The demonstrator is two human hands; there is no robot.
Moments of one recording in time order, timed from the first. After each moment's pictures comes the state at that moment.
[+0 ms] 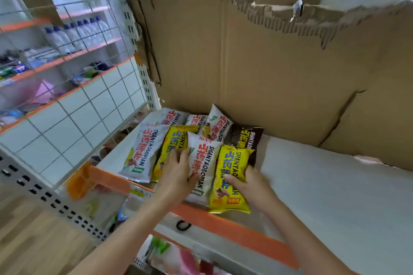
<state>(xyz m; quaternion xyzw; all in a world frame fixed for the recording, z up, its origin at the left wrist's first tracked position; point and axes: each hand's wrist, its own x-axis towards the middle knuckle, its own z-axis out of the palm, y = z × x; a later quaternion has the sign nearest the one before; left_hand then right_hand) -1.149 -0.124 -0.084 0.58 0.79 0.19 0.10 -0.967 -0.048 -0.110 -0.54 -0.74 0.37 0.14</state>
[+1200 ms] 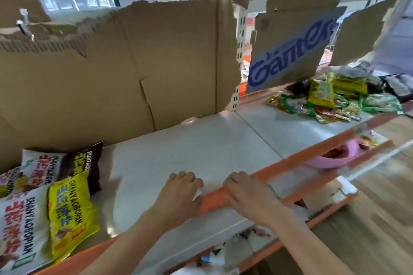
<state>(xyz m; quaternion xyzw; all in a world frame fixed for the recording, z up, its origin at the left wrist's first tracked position) -0.870 -0.119 -0.090 0.94 0.35 0.02 0.04 -0.685 -0.199 -0.081 -0.66 -0.75 0.07 0.03</state>
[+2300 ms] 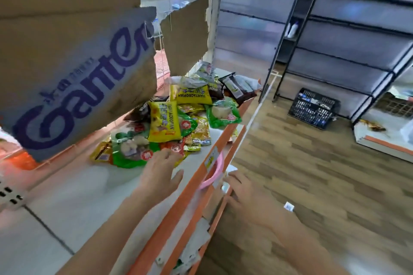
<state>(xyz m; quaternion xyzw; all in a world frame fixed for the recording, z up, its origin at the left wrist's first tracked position) -0.391 -0.041 -0.093 0.96 0.15 0.13 0.19 -0.293 -0.261 -0.093 -0.88 -0.47 0.07 0.05</state>
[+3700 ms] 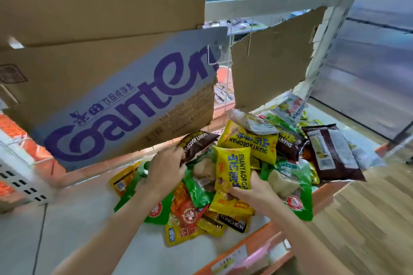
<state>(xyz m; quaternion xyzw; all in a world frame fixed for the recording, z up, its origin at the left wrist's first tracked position) -0.264 0.068 -0.085 0.88 0.45 0.17 0.04 -0.080 -0.069 -0.090 -0.80 -0.41 0.36 0.25</state>
